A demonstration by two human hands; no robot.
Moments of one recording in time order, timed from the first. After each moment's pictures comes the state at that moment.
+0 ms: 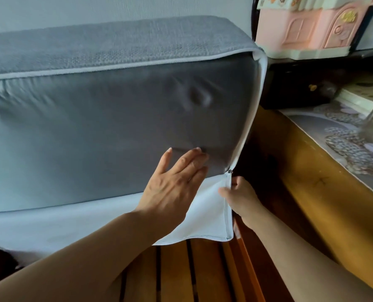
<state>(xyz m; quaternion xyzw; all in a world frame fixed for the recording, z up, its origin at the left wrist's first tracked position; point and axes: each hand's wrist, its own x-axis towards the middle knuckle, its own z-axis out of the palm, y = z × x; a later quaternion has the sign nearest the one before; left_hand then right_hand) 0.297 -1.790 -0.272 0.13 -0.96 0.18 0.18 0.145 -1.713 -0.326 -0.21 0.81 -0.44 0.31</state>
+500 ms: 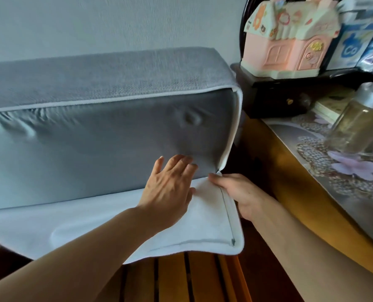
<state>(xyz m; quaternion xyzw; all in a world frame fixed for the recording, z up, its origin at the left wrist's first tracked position) 0.306 -1.763 -0.236 0.21 -0.96 0.07 0.19 0.162 -1.675 -0.240 -0.17 0.65 -0.55 0.49</state>
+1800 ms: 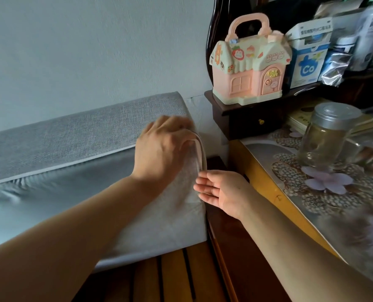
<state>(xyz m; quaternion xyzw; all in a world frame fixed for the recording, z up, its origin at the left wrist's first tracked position) 0.223 -1.775 -0.102 0.10 -0.91 0.07 0.39 0.122 -1.673 -0.172 -0.07 0.54 -0.66 0.51</state>
